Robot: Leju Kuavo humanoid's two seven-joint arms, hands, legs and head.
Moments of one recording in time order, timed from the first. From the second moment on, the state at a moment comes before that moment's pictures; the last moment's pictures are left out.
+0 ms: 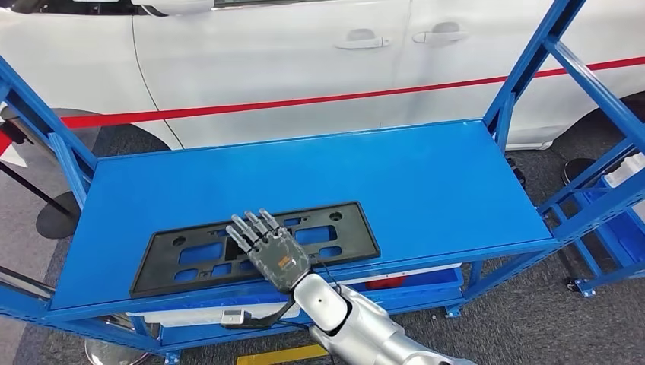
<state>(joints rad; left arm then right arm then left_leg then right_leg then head) -0.09 -0.14 1.13 -0.23 -0.95 -0.08 -0.57 -0.57 0.25 0.96 -0.67 1.57 -0.52 0.17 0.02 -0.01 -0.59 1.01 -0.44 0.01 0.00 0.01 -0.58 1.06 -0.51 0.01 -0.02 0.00</state>
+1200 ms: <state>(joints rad) -0.08 -0.14 1.13 -0.23 -0.92 -0.07 -0.57 -0.66 0.24 0.74 -0.50 1.41 -0.50 0.09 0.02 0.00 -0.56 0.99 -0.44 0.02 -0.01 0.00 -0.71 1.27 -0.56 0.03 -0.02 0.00</state>
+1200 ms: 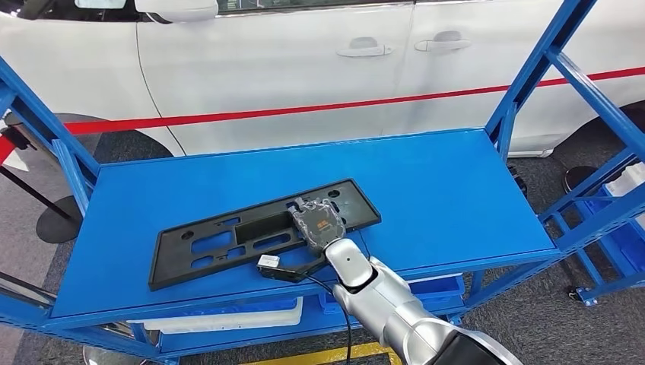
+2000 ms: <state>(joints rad) -0.06 -0.17 1.24 -0.23 -0.86 -0.01 -0.62 -0.24 0.14 0.54 -1.72 0.67 -0.70 -0.42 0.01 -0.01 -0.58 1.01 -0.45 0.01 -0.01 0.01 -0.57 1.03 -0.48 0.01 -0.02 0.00</state>
